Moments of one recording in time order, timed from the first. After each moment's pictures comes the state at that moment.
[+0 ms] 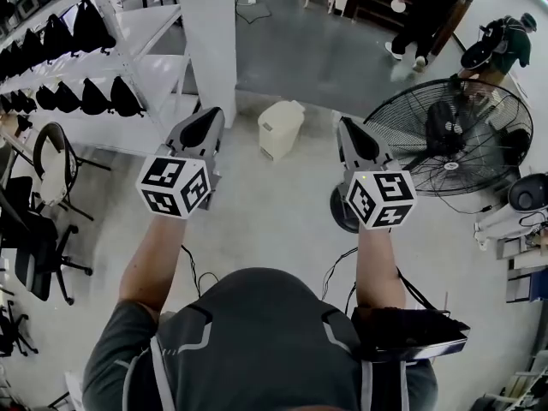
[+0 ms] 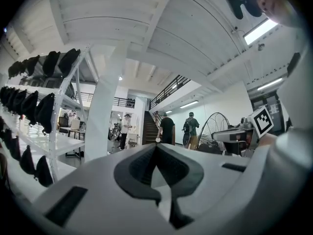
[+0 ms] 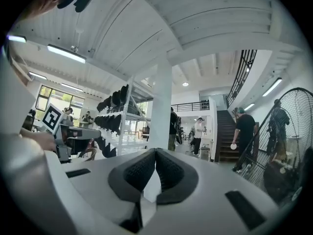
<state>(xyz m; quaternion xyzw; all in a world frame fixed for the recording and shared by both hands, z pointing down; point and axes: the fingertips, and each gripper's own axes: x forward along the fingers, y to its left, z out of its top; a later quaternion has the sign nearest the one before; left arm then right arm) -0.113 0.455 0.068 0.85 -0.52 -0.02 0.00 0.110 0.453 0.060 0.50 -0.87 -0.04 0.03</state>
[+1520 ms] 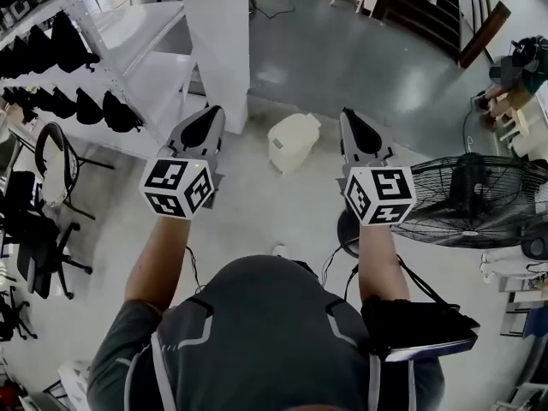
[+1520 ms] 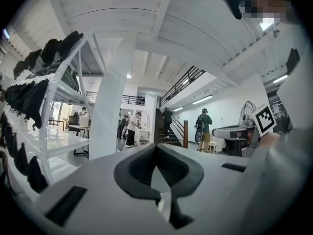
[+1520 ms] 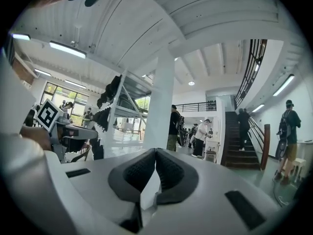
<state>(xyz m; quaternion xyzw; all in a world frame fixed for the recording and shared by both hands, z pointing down) -0.120 0.268 0.093 0.82 -0.57 -0.01 0.02 0.098 0.239 0.072 0.46 -0.88 -0.06 0.04</state>
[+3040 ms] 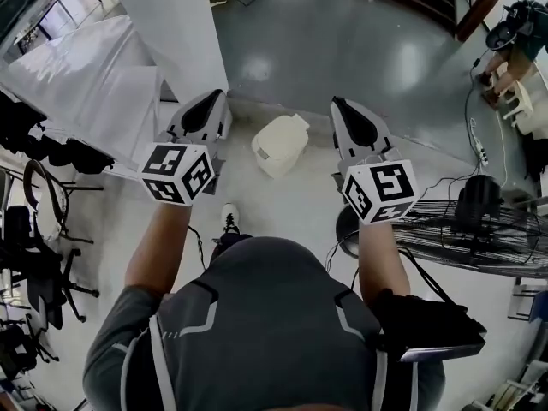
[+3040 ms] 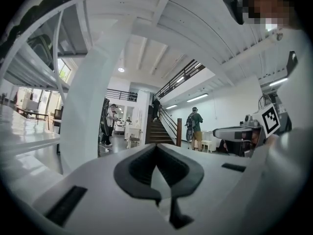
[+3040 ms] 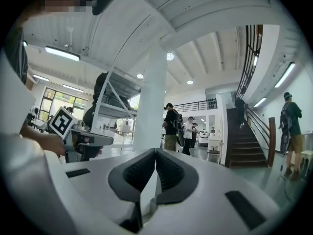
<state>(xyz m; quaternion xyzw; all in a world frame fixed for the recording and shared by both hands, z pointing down) -0.060 0.062 0.113 0.85 -0.53 0.00 0.03 0.129 0.075 0.090 0.45 -0.89 -0.05 0.02</state>
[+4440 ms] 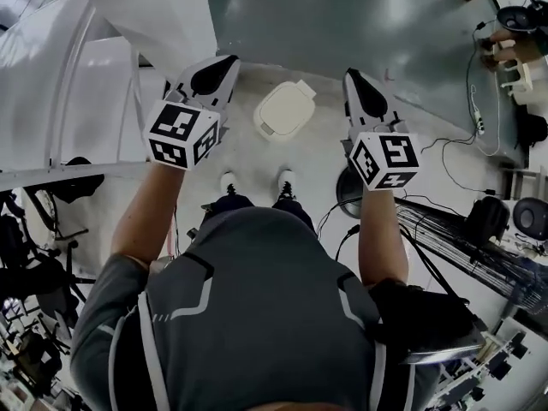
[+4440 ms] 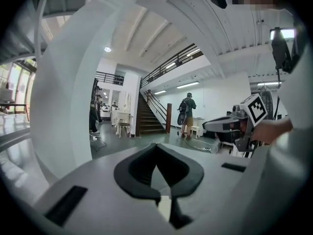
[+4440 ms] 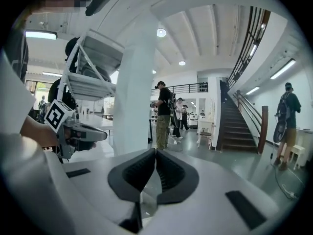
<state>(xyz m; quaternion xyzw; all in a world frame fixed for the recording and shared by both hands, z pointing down) -0.130 -0.149 0.206 0.89 -0.43 0.08 0.07 0.056 -0.136 0.183 0.51 -0.85 0.03 0.11</state>
